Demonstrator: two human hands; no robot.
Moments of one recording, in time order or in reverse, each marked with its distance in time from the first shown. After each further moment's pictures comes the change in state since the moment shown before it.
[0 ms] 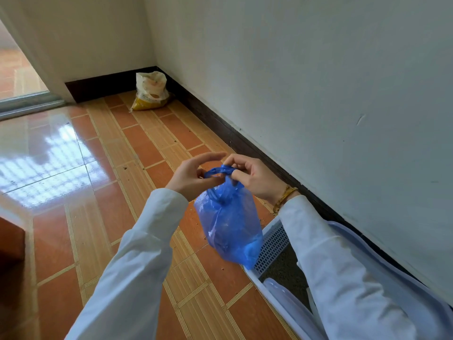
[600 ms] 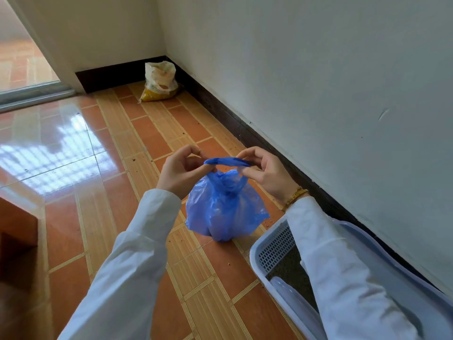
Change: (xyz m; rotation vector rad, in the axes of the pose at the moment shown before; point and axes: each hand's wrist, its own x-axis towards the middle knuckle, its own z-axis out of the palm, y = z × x) left_hand -0.009 -0.024 -0.014 -0.222 0.258 -0.020; right_hand 0.007 0.022 0.000 0.156 0.132 0.045
